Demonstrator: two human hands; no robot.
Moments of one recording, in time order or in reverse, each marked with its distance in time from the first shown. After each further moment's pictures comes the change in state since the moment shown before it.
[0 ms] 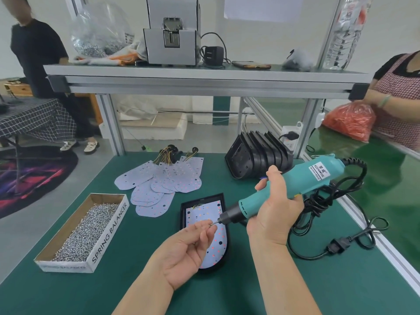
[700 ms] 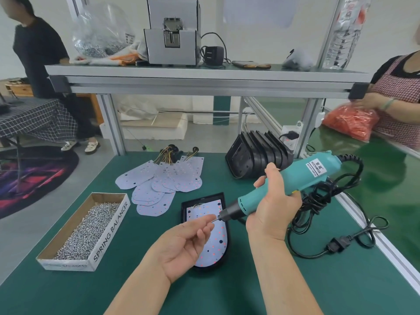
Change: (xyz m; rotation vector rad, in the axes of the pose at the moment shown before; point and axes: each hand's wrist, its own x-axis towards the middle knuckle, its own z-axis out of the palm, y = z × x) left_hand -0.002 0.011 0.004 0.111 0.020 0.006; right_hand 0.001 0.000 0.004 -0.013 0.022 0.022
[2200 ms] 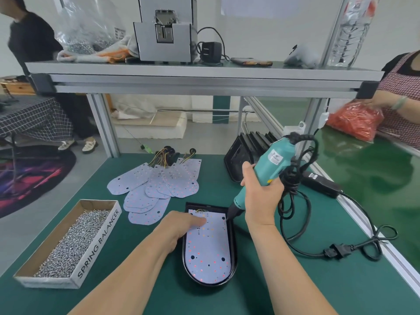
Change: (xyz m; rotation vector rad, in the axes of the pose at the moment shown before) left_hand 0.098 0.036 -0.009 1.001 0.501 0.091; right_hand 0.068 0.059 0.000 -0.308 -0.230 -0.198
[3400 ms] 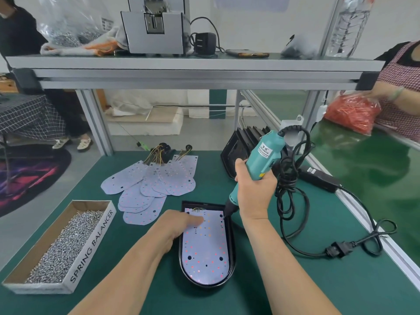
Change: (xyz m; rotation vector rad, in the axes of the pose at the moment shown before) left_hand 0.002 -0.001 0.000 0.030 -0.009 0.026; right_hand 0.008 0.020 0.006 -0.072 0.044 -0.013
